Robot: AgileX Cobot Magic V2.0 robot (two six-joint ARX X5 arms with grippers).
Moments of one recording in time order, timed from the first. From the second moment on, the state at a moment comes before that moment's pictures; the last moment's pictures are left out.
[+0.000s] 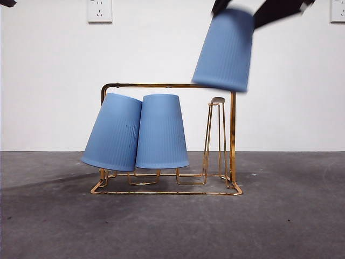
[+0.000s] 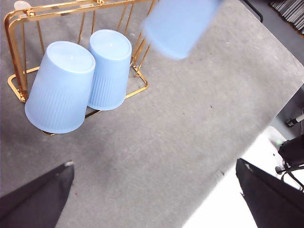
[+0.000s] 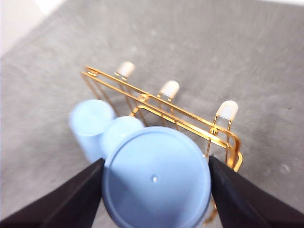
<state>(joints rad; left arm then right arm) -0.41 0.79 1.02 -0.89 0.47 -0.07 0.48 1.20 1.20 -0.56 -0.26 0.16</state>
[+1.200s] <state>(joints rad) -0.41 0.78 1.02 -0.89 0.47 -0.07 1.00 1.20 0.86 -0.40 0.03 0.21</state>
